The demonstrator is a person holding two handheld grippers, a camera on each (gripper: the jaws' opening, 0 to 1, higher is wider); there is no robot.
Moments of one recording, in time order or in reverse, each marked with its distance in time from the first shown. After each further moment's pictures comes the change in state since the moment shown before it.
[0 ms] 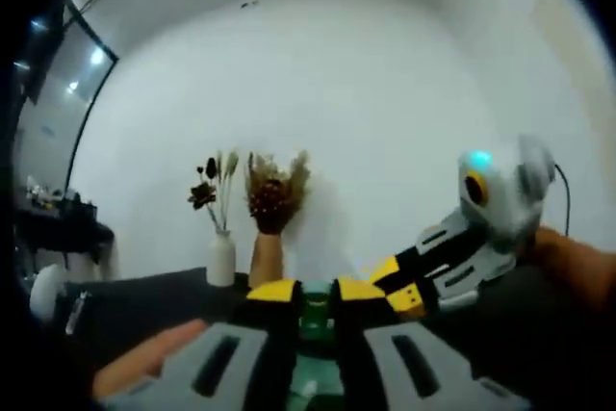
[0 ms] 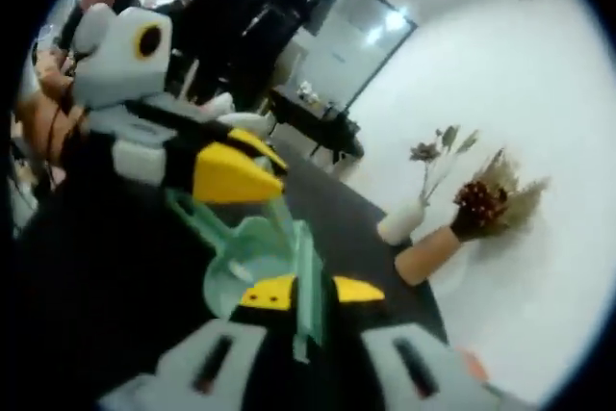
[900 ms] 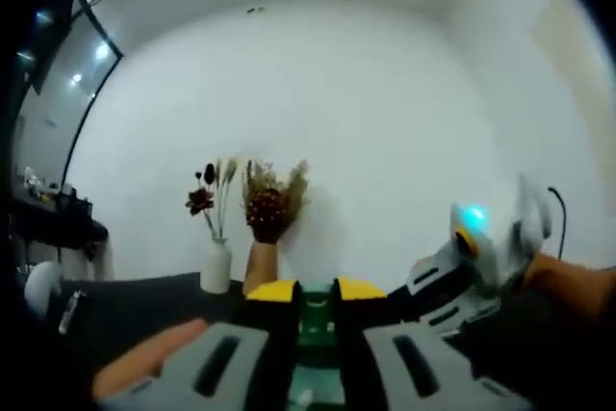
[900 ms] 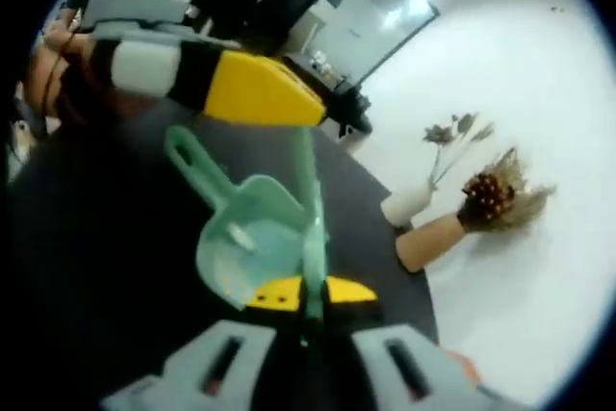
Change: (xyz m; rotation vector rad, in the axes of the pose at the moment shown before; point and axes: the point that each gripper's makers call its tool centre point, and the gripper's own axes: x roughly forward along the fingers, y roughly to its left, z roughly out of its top) left arm -0.001 -0.002 0.013 -0.015 -0.051 -0.018; right arm 0.012 0.017 -0.016 -0.121 0.096 -0.010
